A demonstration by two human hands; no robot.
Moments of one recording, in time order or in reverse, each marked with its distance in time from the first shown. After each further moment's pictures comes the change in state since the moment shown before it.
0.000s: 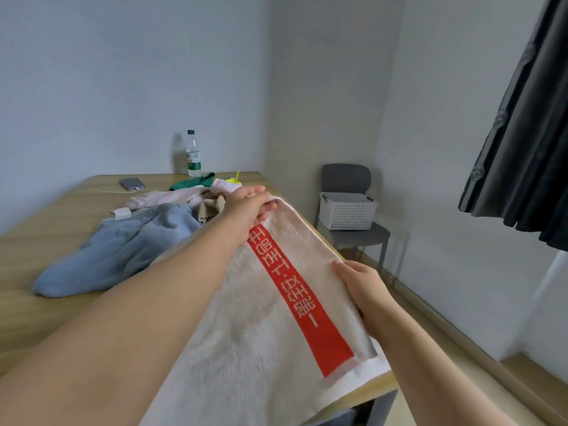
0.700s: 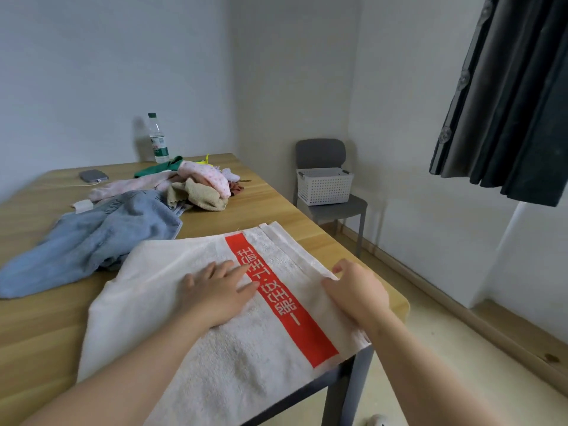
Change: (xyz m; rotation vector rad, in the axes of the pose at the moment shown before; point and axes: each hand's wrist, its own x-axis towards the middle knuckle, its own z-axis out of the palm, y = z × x) left_hand -0.071 -0.118 -0.046 1.656 -0.329 0.023; right_hand 0.004 0.060 -0.022 -0.924 0.234 -0.020
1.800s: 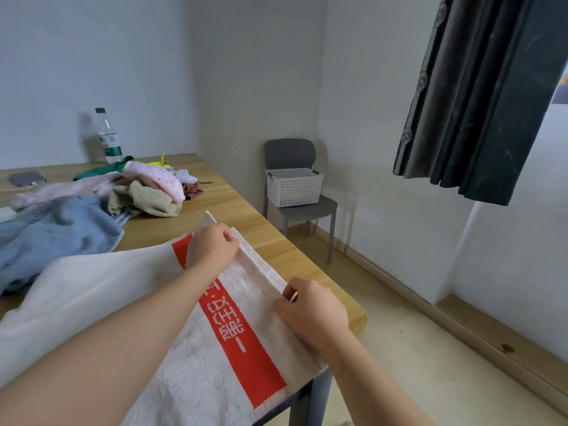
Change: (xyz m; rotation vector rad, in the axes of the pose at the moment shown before) left_hand 0.085 0.082 -0.029 -0.471 0.471 -0.035; right_hand 0.000 0.015 -0.002 0.083 -0.082 -0.142
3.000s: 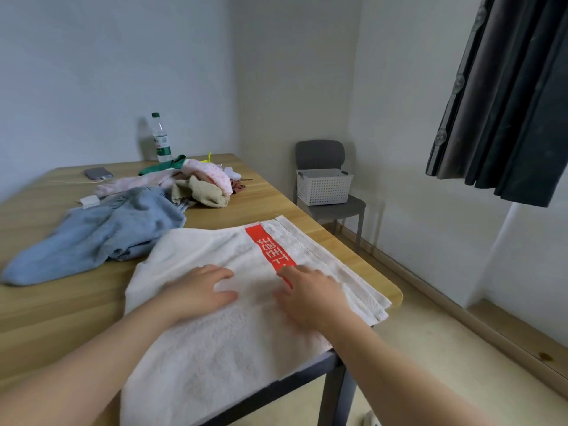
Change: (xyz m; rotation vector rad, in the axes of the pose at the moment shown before) left_hand -0.094 -0.095 -0.094 0.289 -0.577 0.064; right_hand -0.030 -0.054 0.028 -0.346 -0.052 -0.286
